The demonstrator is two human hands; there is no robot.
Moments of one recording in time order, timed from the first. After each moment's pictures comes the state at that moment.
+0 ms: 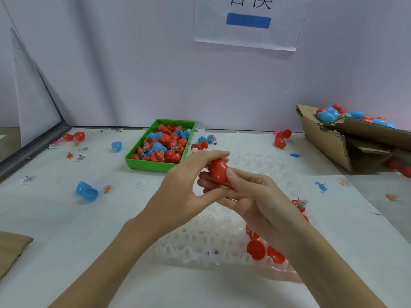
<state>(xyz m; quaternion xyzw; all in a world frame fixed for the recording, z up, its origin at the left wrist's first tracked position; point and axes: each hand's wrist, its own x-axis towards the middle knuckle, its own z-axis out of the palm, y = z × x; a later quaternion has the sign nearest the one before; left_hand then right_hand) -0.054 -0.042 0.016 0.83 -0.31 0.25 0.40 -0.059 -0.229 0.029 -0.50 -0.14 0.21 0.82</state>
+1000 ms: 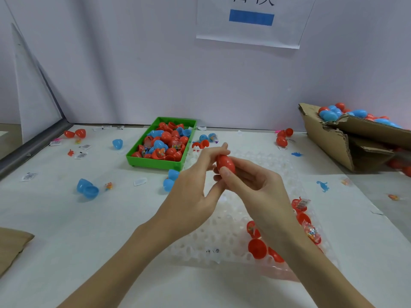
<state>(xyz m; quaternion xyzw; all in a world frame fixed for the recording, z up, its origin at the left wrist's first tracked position) -0.058 -0.058 0.007 0.83 -0.23 0.18 0.48 -0.062 -0.219 0.019 -0.67 -0.15 -0.04 0.73</state>
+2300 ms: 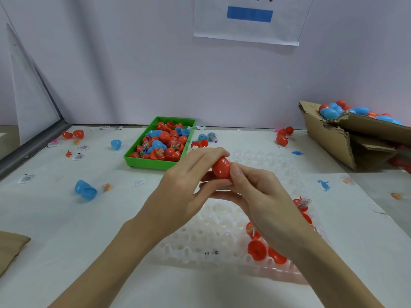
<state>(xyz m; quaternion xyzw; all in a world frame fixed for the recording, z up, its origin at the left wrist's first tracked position) -0.052 -0.045 0.012 0.83 -0.33 0.32 0.32 -0.066 -0.224 0.026 -0.66 -0.21 0.07 0.72</state>
